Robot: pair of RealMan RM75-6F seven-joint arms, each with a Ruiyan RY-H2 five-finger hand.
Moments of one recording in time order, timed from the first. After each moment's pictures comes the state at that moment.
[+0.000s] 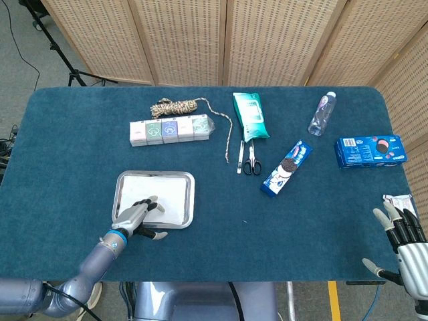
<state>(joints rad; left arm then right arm) -0.82 -1.38 -0.10 -1.94 0.41 0.95 0.30 -0.02 -1.04 -0.02 -1.58 -1.73 1.69 0.16</state>
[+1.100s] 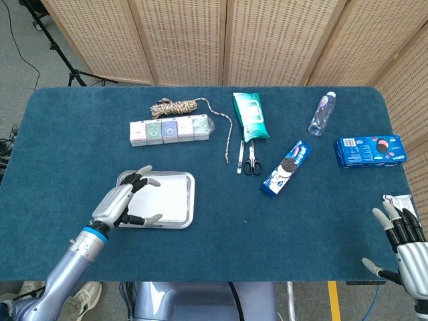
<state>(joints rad) -0.62 -1.16 -0.17 -2.18 0.90 1.11 0.09 -0.02 -1.04 -0.02 -1.57 -1.73 1.67 0.16</state>
